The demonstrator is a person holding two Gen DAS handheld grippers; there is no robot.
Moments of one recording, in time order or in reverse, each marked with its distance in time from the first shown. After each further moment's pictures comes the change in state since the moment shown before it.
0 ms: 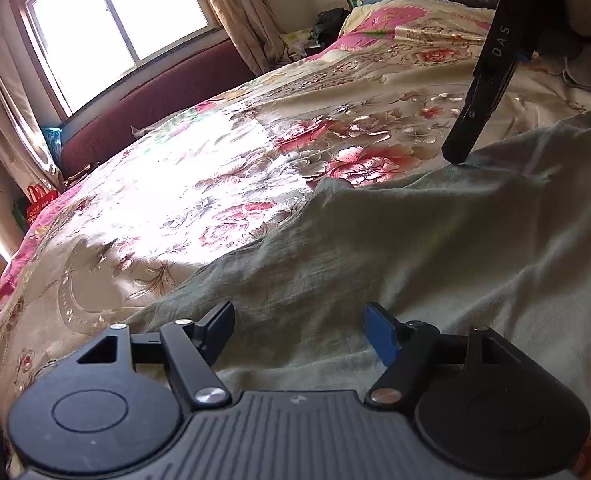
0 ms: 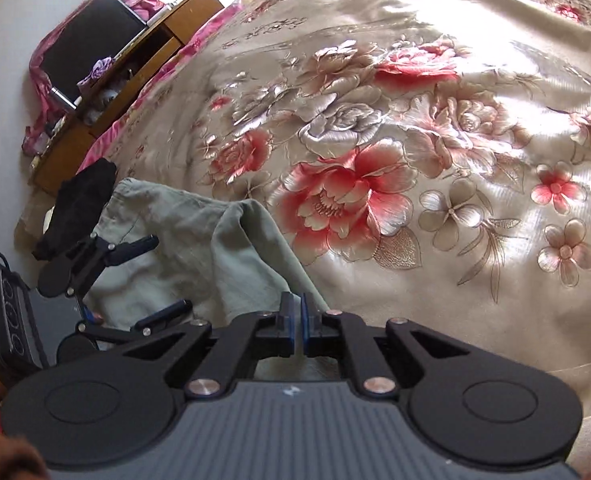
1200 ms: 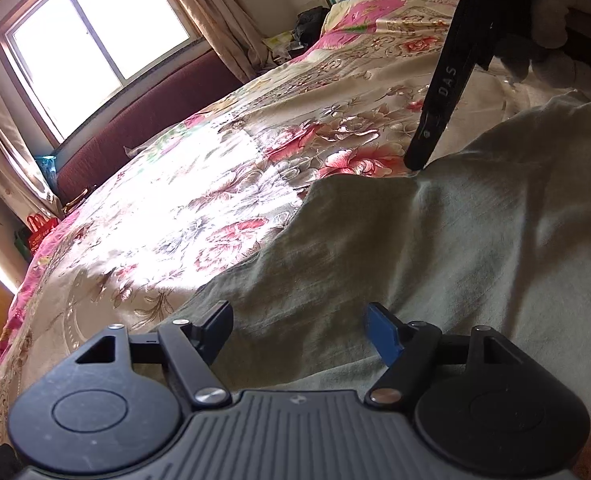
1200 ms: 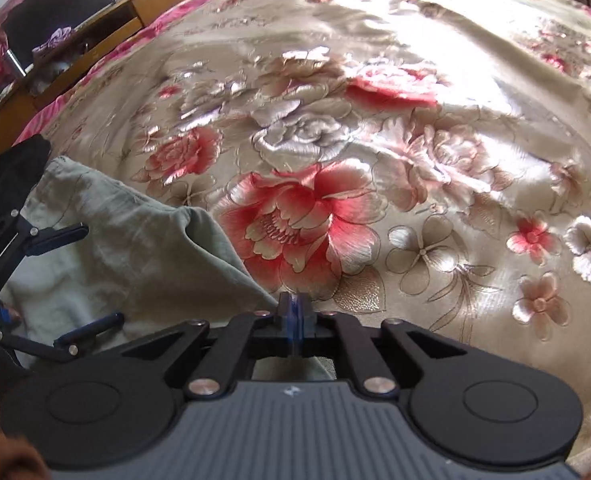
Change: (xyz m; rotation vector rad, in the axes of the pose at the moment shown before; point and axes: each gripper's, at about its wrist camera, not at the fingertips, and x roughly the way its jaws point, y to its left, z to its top) left arm 0.001 -0.009 0.009 0.102 -0.010 0.020; right arm 0.018 0.018 0.005 -0.099 -0.080 -0.285
